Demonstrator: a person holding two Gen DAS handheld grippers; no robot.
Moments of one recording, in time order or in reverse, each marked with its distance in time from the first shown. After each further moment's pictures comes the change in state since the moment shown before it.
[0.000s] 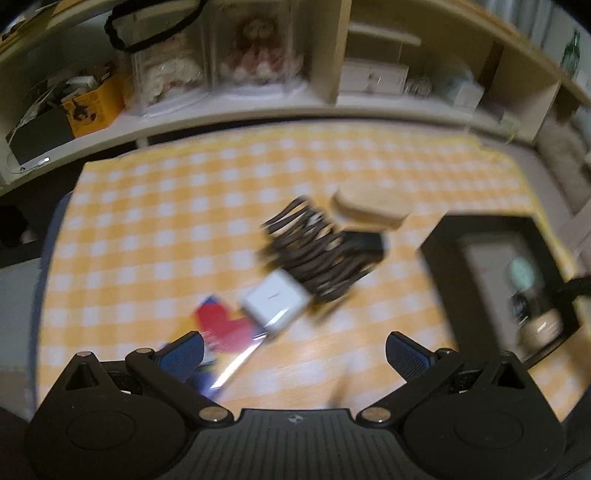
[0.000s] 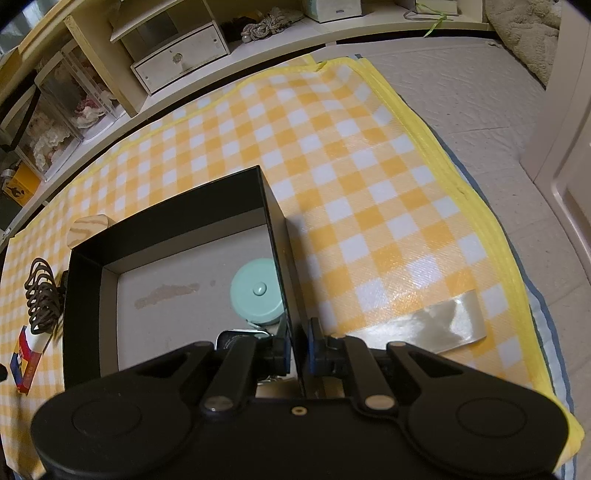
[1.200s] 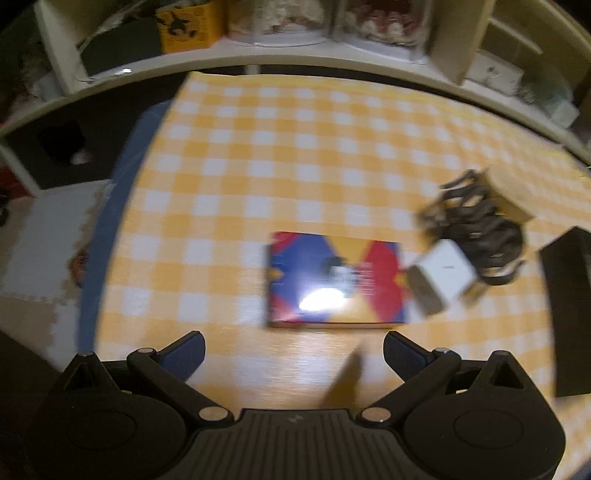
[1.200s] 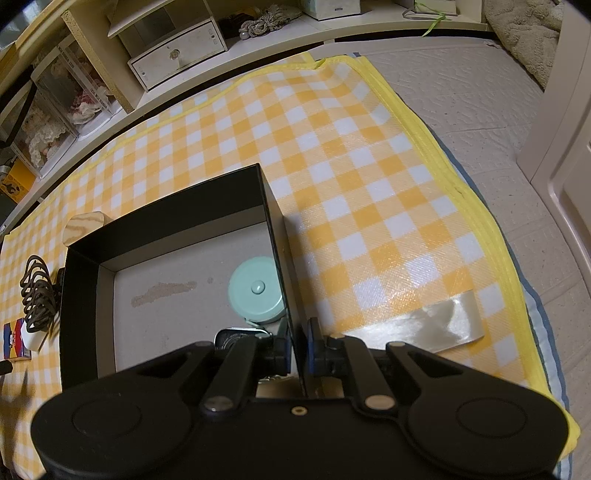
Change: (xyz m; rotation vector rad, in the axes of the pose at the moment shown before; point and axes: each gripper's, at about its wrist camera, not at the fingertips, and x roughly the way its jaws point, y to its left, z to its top) left arm 0.032 0.102 -0.019 -0.217 0.105 0.076; right arm 0.000 0.002 0.002 -0.002 0.010 -0.016
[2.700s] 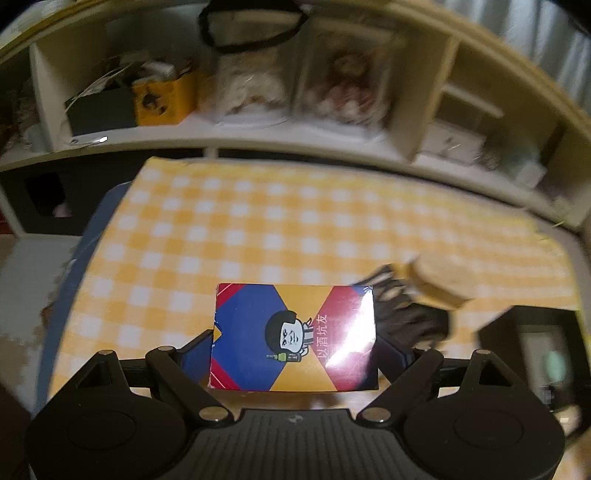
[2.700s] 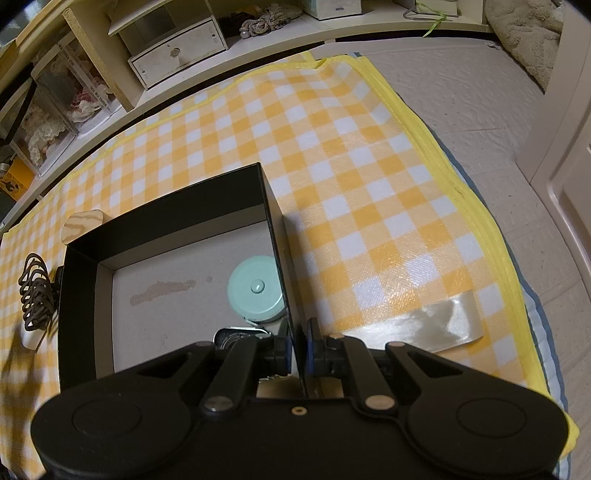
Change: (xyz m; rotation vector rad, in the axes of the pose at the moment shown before) left arm -0.034 -0.060 0.020 -0.028 -0.247 -0.073; right arm 0.000 -0.001 -0.002 -0.005 0.001 -0.004
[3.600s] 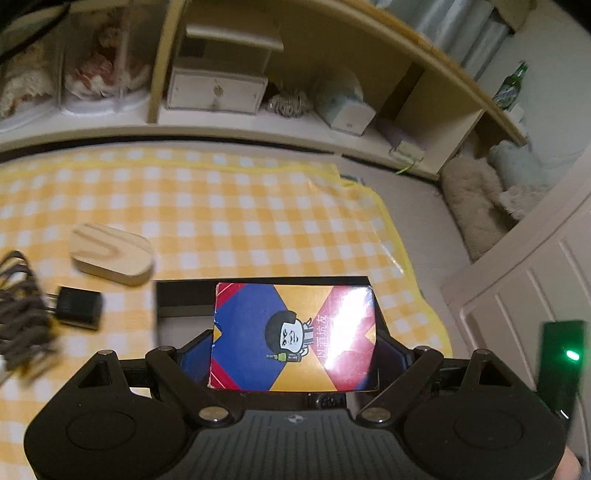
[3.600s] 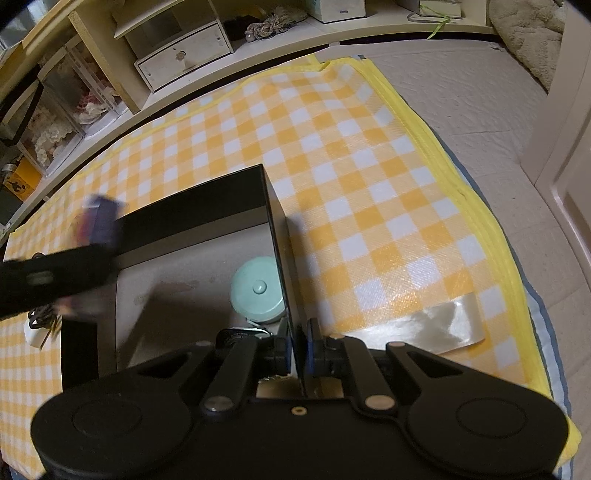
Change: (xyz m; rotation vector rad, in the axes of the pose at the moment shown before) left arm 0.037 -0.254 -0.023 0.110 0.108 -0.344; right arm -0.002 -0.001 0.000 -0.008 -0.010 0.021
